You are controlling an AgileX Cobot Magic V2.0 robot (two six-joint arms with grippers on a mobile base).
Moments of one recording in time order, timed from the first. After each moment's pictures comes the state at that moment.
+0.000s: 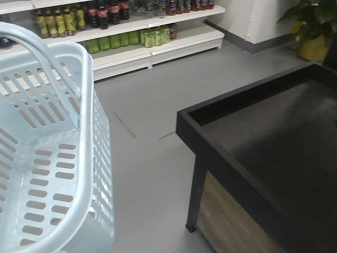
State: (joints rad) left arm -0.71 0.98 -1.40 0.41 1.07 0.69; right arm -0.05 -0.01 0.03 -0.12 0.02 0.21
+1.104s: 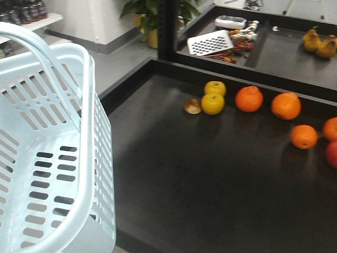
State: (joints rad) left arm -0.71 0.99 -1.40 0.41 1.07 0.69; right arm -0.05 -0.01 0.03 -0.12 0.02 0.21
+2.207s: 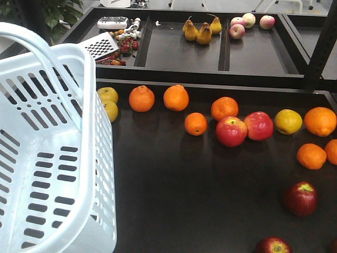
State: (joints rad) left arm -0.71 0.99 -1.40 0.41 1.07 0.69; right arm -0.05 -0.01 0.03 -0.12 0.02 0.21
